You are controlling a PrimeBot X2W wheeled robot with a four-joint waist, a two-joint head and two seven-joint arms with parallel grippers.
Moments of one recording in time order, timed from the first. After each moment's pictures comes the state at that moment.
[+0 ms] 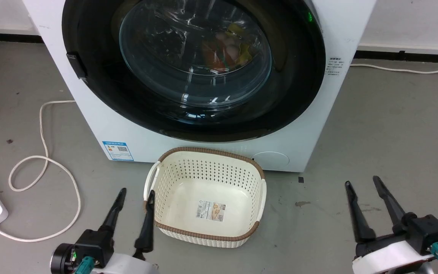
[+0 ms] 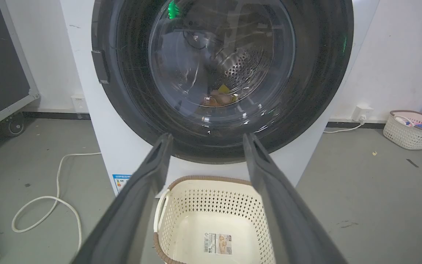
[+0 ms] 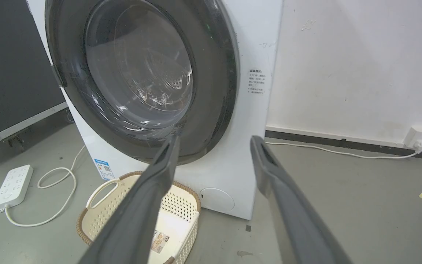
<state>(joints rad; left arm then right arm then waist) 0.01 0.06 -0.05 0.09 -0.11 -0.11 -0.26 -0.03 -0.06 -0.03 0.10 0.06 0.13 -0.26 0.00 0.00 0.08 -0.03</state>
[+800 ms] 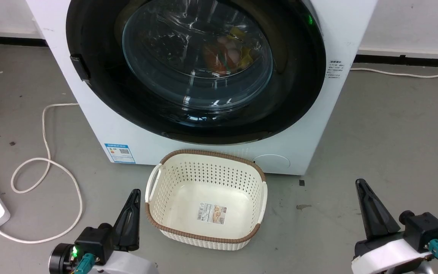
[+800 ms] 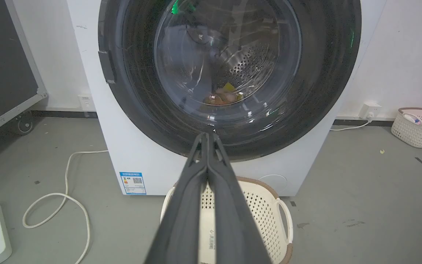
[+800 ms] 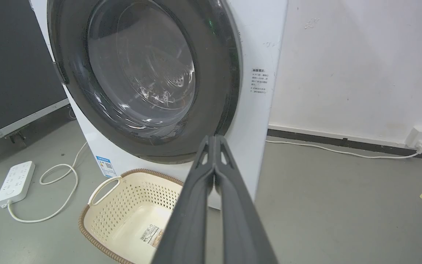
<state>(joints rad) 0.01 0.06 -0.05 0.08 -0.10 -0.10 -0.22 -0.03 -0.06 -0.03 0.09 0.06 0.13 -0.22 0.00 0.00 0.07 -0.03</state>
